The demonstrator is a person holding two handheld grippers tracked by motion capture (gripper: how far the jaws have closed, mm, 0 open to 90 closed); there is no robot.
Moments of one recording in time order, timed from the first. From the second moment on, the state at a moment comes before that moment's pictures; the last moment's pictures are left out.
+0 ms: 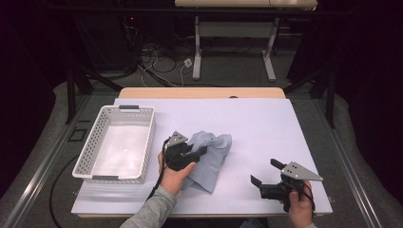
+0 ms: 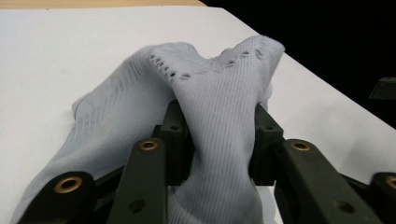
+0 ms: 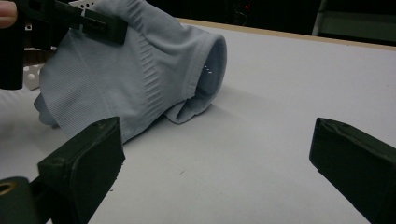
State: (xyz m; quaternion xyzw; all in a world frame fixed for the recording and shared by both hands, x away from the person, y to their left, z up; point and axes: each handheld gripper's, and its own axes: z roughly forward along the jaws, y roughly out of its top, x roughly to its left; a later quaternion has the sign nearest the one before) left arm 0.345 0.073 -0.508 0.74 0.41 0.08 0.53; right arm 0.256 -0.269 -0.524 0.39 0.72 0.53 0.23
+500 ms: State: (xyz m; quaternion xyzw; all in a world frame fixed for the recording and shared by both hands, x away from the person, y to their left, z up) left arm 0.338 0.081 -0.504 0.73 0.40 0.11 0.55; right arm 0.256 -0.269 -0.524 0.39 0.72 0.52 0.23
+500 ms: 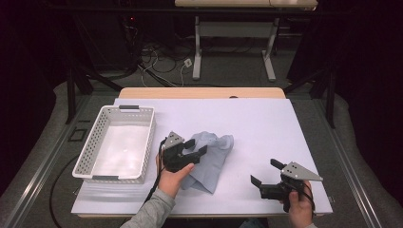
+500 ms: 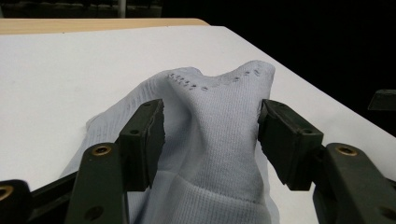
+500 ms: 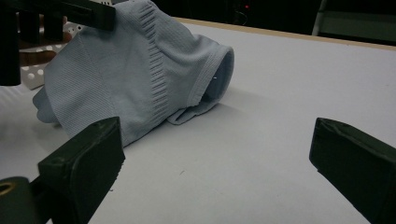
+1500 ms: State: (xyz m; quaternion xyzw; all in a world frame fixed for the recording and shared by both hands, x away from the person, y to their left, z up) left arm 0.308 0.134 -0.475 0.71 0.39 0.11 0.58; right arm 0.256 -0.268 -0.525 0.40 0.72 0.52 0.23
